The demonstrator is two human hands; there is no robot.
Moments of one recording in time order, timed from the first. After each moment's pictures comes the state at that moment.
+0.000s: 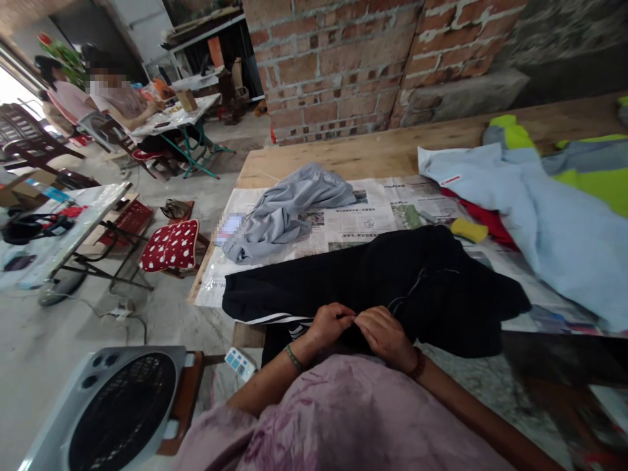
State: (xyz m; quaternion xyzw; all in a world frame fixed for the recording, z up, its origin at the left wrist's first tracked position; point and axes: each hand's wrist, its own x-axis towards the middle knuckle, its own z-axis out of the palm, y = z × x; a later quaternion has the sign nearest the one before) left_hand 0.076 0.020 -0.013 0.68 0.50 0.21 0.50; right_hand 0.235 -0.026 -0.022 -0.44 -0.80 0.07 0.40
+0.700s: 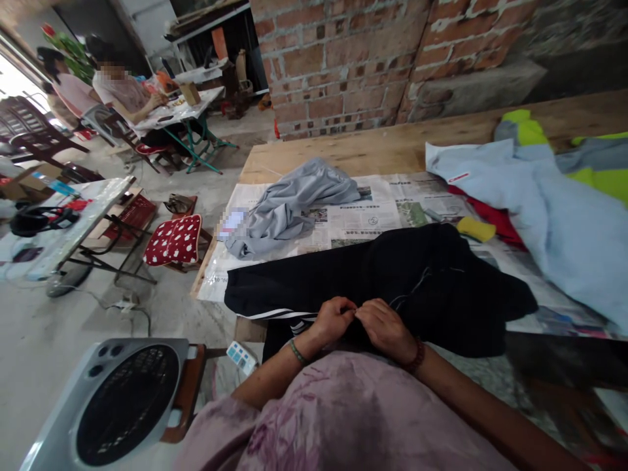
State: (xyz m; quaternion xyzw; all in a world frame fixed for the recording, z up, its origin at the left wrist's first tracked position) left_hand 0.084 0.021 -0.004 0.66 0.53 0.20 0.50; right_hand 0.233 -0.013 -0.014 -0.36 -0.83 0.03 0.42
